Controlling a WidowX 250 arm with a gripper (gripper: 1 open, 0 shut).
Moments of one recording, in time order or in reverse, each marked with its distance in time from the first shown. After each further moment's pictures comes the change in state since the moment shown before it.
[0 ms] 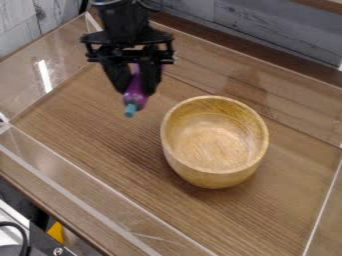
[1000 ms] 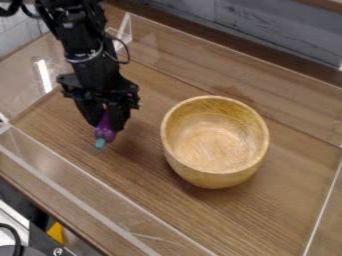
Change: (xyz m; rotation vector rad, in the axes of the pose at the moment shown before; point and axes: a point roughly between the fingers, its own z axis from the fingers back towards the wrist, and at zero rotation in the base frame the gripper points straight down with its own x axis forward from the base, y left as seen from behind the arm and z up) arm -0.010 0.042 -0.049 0.078 -0.047 -0.055
